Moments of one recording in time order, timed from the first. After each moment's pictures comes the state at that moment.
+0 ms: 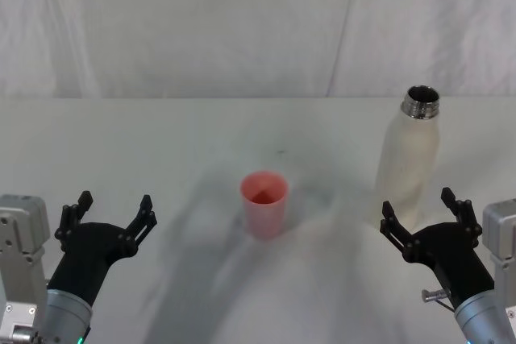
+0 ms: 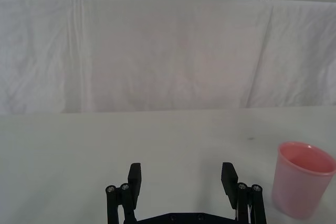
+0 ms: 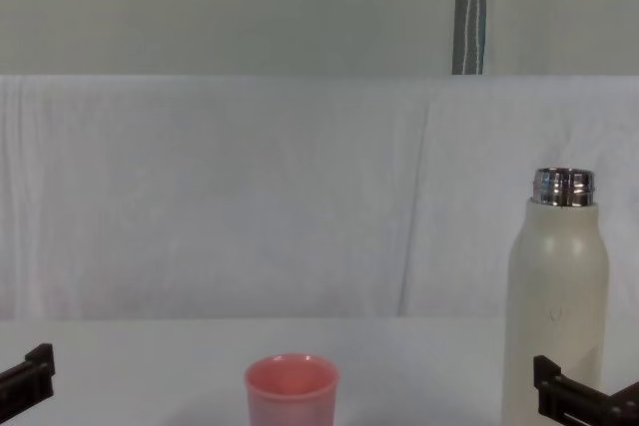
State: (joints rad) left arm 0.27 0.24 0.04 -1.85 -0.25 -0.02 -0.02; right arm -0.17 0.19 -0.26 -1.77 0.07 -0.06 -0.03
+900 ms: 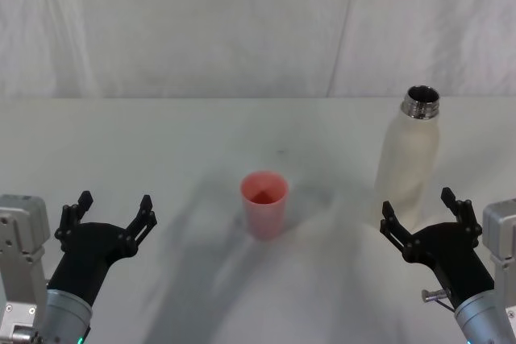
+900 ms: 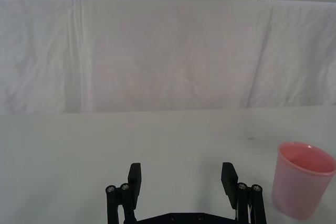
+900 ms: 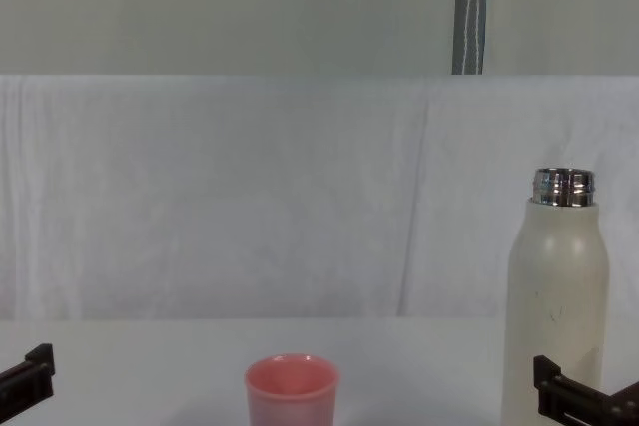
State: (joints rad) left arm 0.27 0.24 0.04 -1.85 -0.25 -0.02 -0.02; right arm -0.17 0.19 -0.26 -1.77 0.07 -0.06 -0.03
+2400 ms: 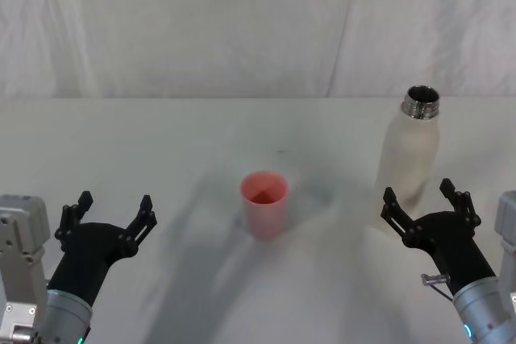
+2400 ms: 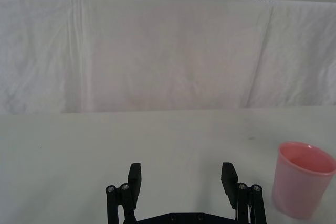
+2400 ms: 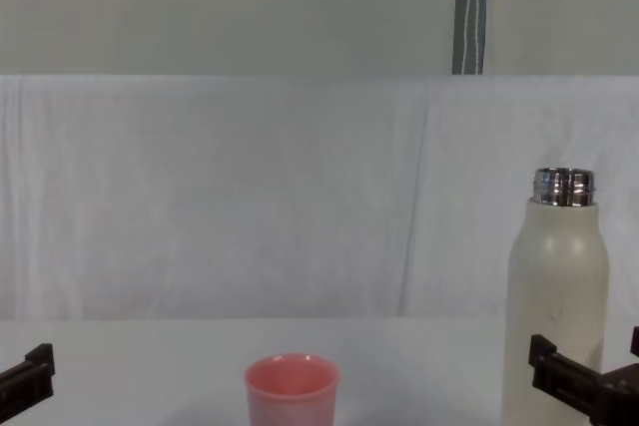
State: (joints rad) left arm 0.27 0.24 0.04 -1.85 -0.25 -0.02 -0.02; right arm -0.12 0.10 -0.19 -1.68 0.12 -0.12 0.08
